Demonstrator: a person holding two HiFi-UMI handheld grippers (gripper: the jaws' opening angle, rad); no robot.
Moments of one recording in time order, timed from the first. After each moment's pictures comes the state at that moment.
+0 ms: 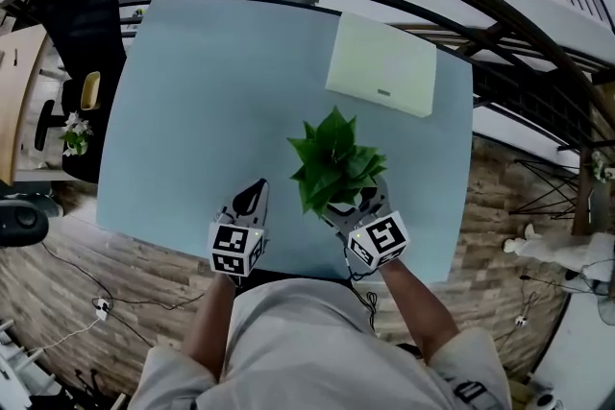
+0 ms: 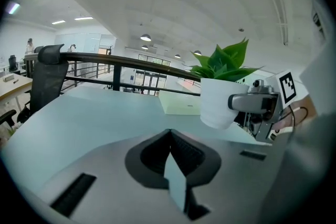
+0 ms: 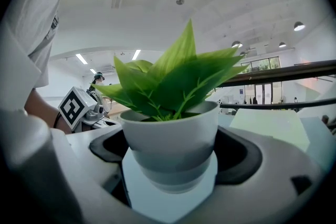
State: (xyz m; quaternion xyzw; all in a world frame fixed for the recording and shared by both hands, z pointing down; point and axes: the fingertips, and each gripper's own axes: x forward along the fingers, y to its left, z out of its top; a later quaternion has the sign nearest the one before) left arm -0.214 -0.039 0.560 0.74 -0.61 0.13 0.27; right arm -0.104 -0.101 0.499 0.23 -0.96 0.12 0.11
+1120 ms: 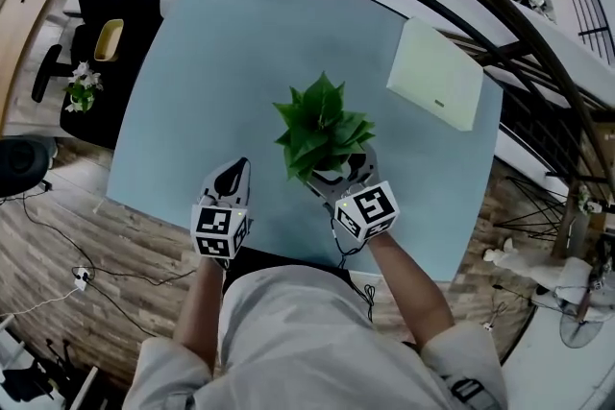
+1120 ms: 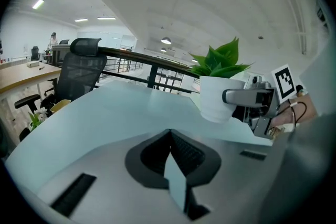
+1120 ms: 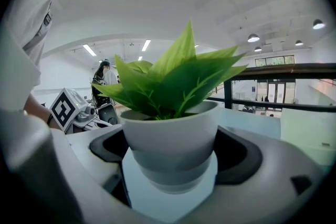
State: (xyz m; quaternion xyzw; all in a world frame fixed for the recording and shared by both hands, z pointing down) left arm -0.388 0.021 0.595 0.68 -0.67 0.09 0.30; right arm -0.292 -0.078 0.527 0.17 -0.97 0.10 0.15
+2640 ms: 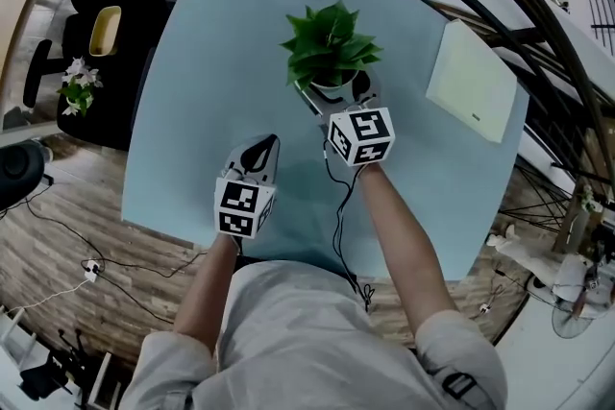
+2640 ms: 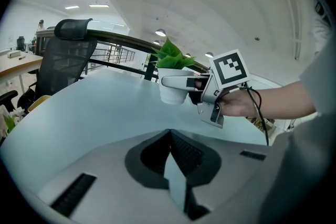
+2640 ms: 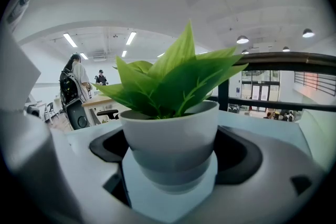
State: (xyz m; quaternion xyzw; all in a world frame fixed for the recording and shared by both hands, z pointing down) left arm -0.441 -0.053 0.646 0.71 -0.61 0.10 0.33; right arm -0.436 -0.224 0.605 0.26 -0.95 0.10 0.17
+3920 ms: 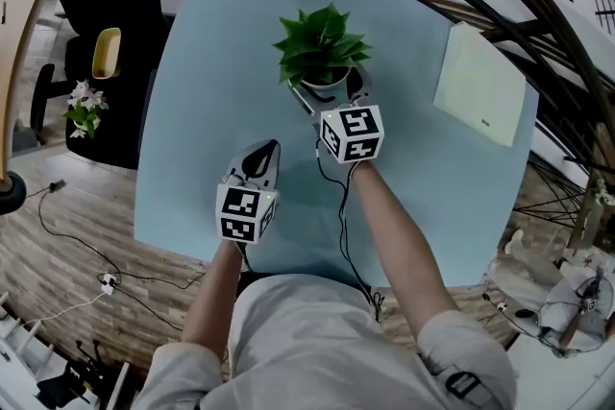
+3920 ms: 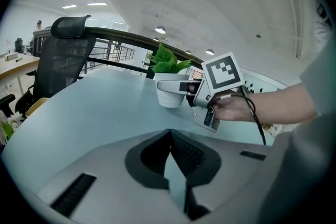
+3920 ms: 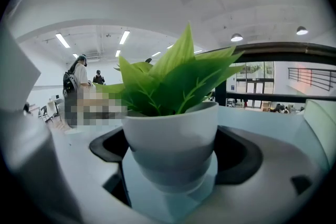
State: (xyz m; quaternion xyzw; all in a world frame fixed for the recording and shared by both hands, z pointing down) left arm -0.461 -0.074 0.655 0.71 -0.61 0.12 0.33; right arm -0.458 -0.251 0.634 0.28 -0.94 0.12 0.17
